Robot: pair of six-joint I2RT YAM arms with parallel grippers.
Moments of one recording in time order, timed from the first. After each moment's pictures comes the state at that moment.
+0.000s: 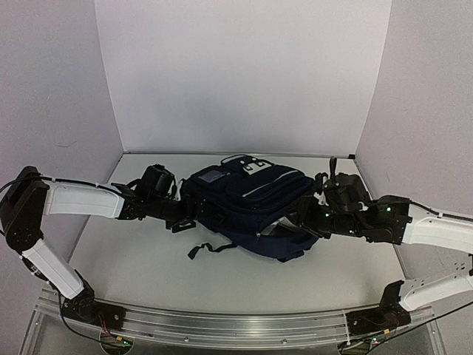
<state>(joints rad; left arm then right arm) -0.70 1.55 0.86 -0.03 0.37 -0.88 0.97 1.12 0.85 -0.36 0.24 1.05</state>
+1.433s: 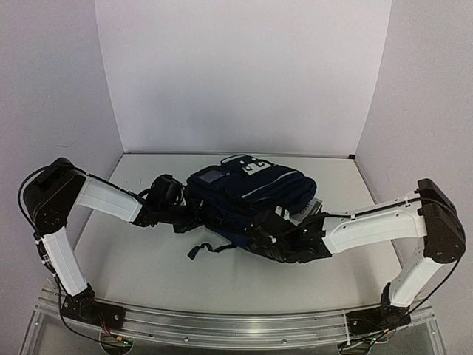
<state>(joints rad) -0.67 1.78 0.85 0.23 0.29 -0.98 1.17 1.69 1.02 -0.27 0.50 1.30</state>
